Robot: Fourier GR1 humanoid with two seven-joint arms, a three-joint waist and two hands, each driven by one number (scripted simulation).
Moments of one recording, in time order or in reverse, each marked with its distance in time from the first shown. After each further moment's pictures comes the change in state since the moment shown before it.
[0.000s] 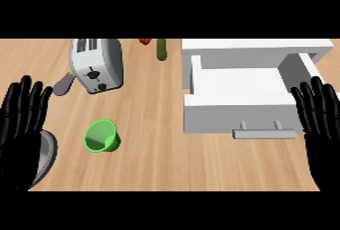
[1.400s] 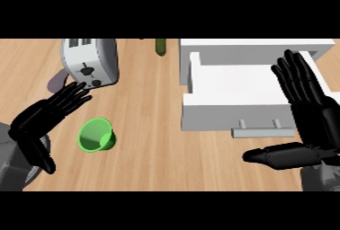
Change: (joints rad) left arm -0.343 0.327 0.120 0.993 0.433 -0.913 -0.161; right arm -0.220 -0.062 -0.057 0.190 -0.081 0.089 0.100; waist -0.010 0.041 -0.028
